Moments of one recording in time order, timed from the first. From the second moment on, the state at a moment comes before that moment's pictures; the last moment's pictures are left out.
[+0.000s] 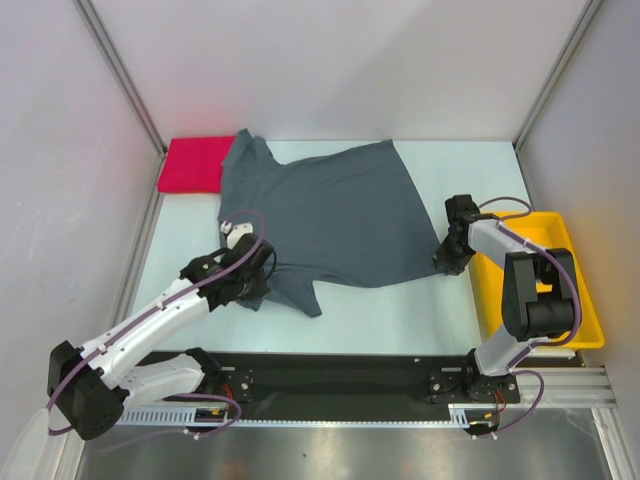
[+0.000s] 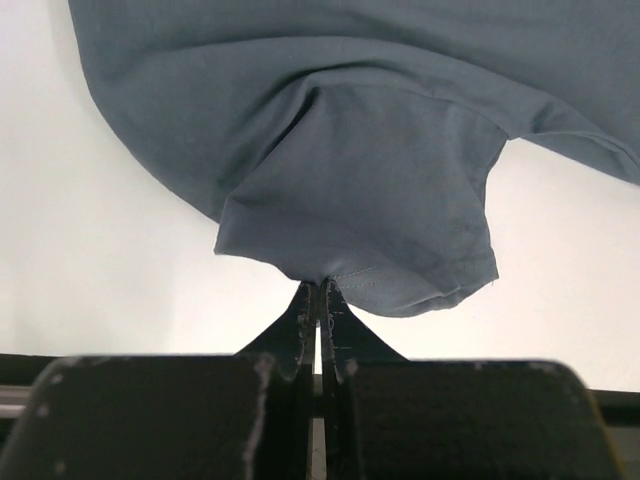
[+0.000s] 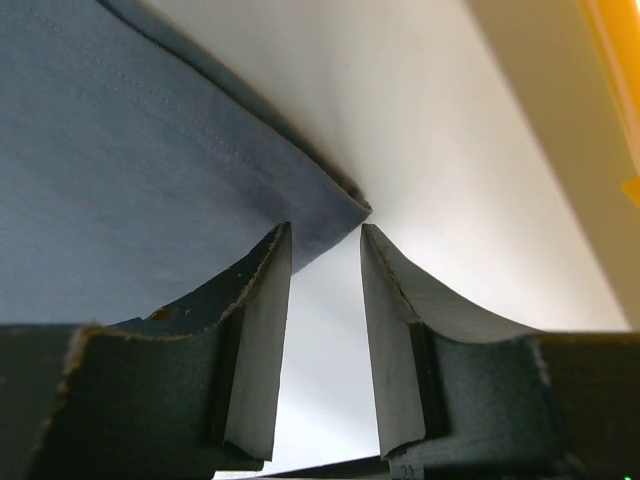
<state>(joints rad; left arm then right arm) -0.69 1.04 0.84 -0.88 -0.34 -0.80 0.09 1.63 0.96 -0.61 0.15 0.76</state>
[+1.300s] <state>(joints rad) -0.69 0.92 1.37 -0.65 -0.64 -0.20 0.11 1.32 1.16 -0.63 -0.02 0.64</state>
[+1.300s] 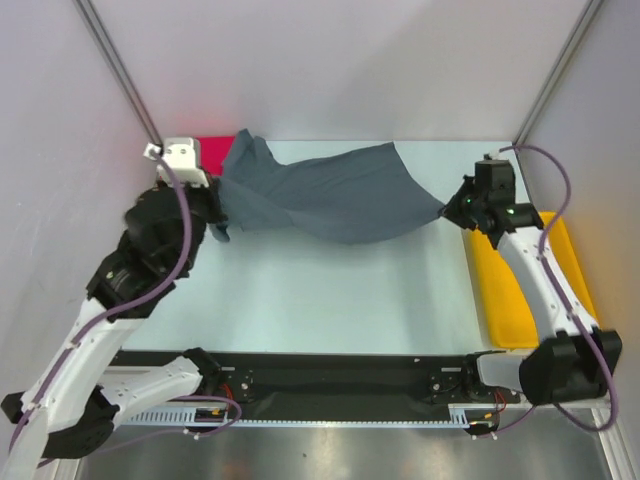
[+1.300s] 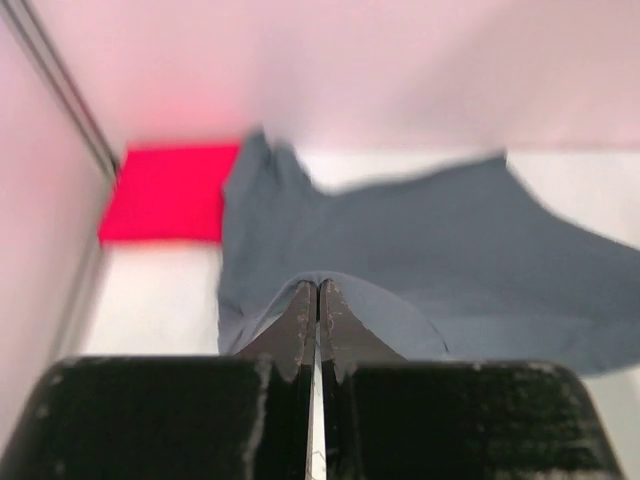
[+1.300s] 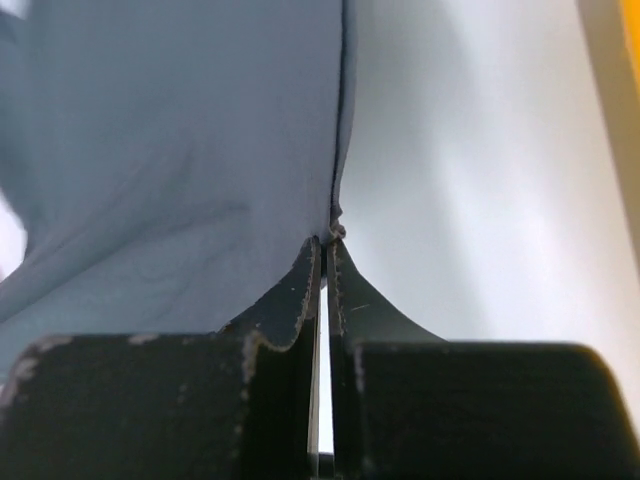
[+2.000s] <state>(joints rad) -0.69 0.70 2.08 -0.41 -0.04 0.21 0.14 0.66 1.66 -0.76 -0.01 0.53</state>
